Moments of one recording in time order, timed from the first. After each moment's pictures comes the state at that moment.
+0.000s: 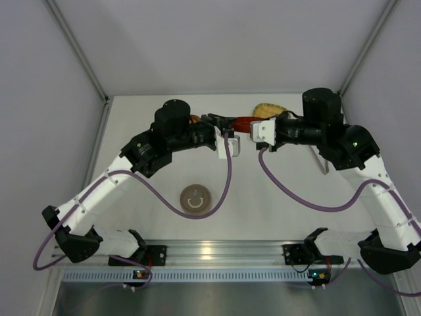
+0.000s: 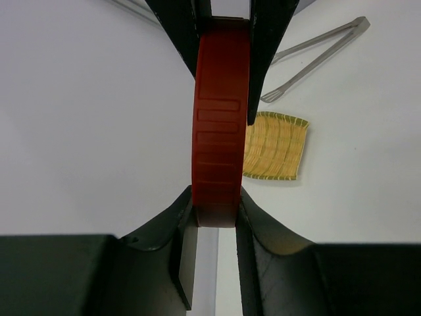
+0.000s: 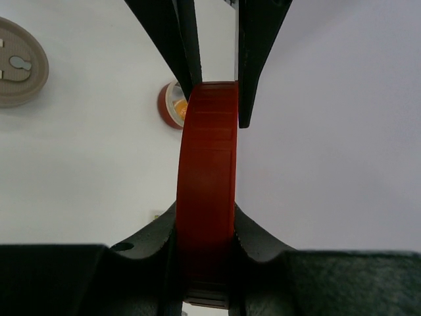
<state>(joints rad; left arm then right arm) -0.85 1.32 1.56 -0.43 0.35 1.01 0.59 1.20 1.66 -0.91 -0.50 -1.15</state>
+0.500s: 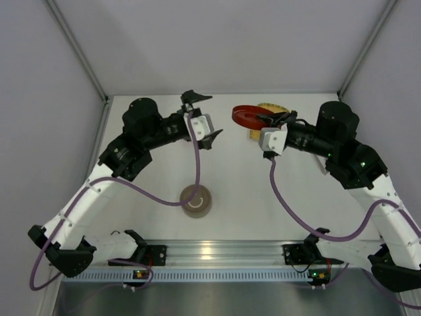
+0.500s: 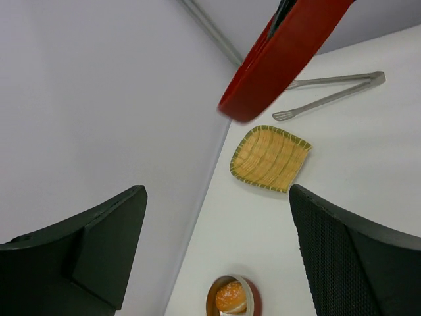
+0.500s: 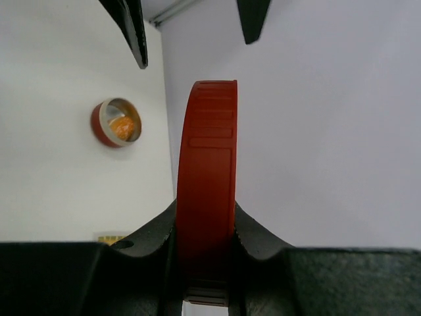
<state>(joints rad) -0.71 1.22 1.48 -0.31 0.43 0.74 0.61 1.06 1.48 -0.64 -0.44 -1.15</state>
